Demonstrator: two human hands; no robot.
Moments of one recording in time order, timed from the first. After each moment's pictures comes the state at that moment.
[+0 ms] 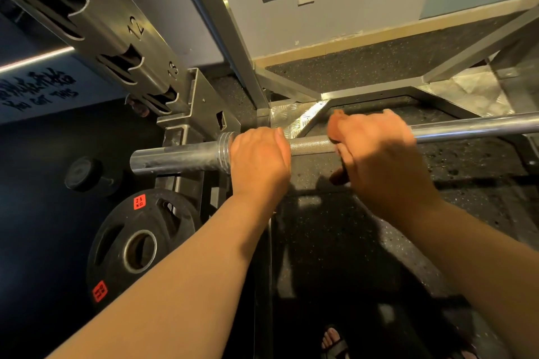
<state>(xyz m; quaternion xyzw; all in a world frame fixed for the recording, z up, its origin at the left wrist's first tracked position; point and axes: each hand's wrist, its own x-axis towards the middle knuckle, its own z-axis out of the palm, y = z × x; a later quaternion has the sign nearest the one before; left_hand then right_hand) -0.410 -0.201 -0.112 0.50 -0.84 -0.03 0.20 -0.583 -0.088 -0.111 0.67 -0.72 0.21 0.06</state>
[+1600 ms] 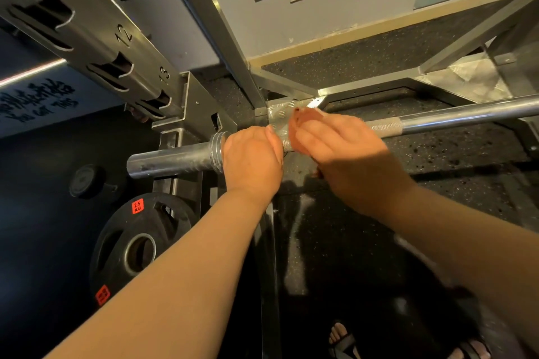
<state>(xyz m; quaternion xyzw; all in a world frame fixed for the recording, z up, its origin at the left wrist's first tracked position) -0.413 -0.198 -0.106 0.50 -0.85 0.04 0.16 -0.572 -0.092 -0.121 0.73 -0.64 0.22 0.09</state>
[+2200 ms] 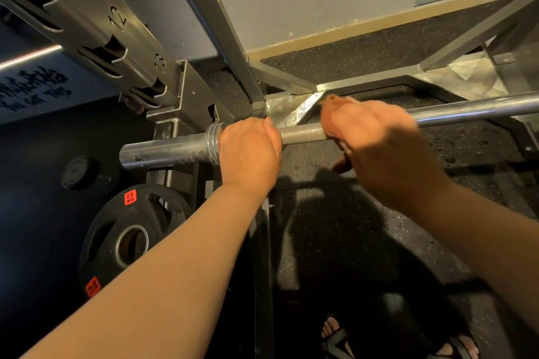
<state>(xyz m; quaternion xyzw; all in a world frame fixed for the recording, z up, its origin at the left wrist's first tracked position) -0.411 -0.201 -0.109 0.50 -0.85 0.03 0.15 -0.601 -0.077 -0.115 0.70 -0.68 0.22 0.07</state>
